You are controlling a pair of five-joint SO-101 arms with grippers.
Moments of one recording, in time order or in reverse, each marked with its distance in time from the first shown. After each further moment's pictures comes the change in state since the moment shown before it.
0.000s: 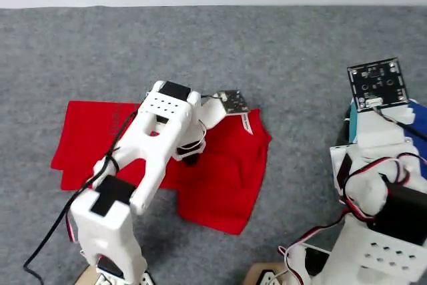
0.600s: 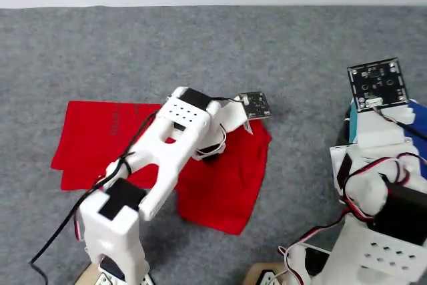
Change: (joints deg) left arm 5.9 3.5 0.0 -9.1 2.5; right arm 0.0 0.0 0.0 0.0 0.0
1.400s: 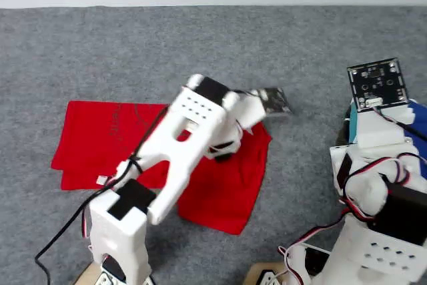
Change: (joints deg) left arm 6.5 1.1 -15.1 18.5 4.0; right arm 0.0 0.0 0.0 0.0 0.0
